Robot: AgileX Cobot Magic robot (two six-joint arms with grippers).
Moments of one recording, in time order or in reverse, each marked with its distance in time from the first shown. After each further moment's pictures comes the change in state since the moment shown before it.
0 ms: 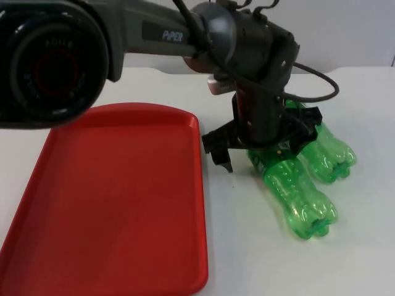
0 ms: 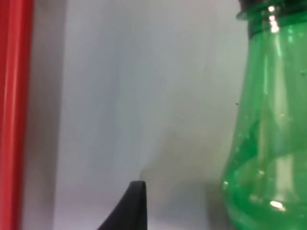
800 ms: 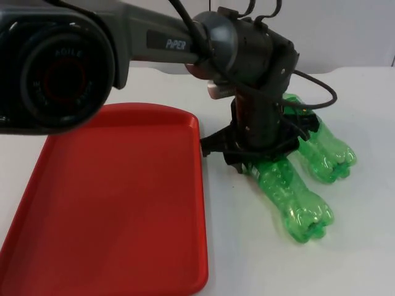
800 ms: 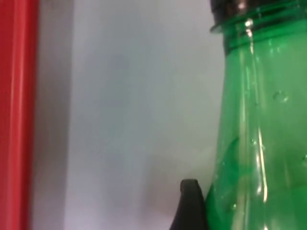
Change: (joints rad) right arm 0.000 0.000 0.000 0.000 0.000 0.000; left arm 0.000 0.020 -0.006 0.013 0.021 0.002
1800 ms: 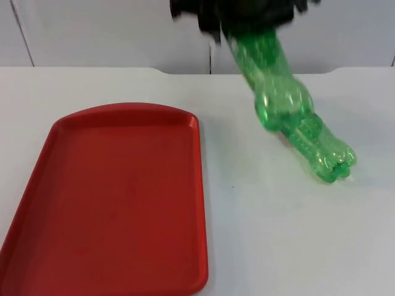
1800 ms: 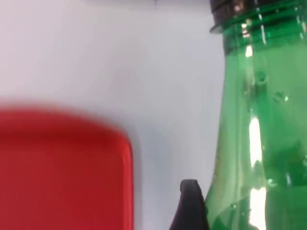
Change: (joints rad) right arm 0.000 0.000 0.000 0.000 0.000 0.000; left arm -0.035 -0.367 0.000 0.381 0.145 -0.020
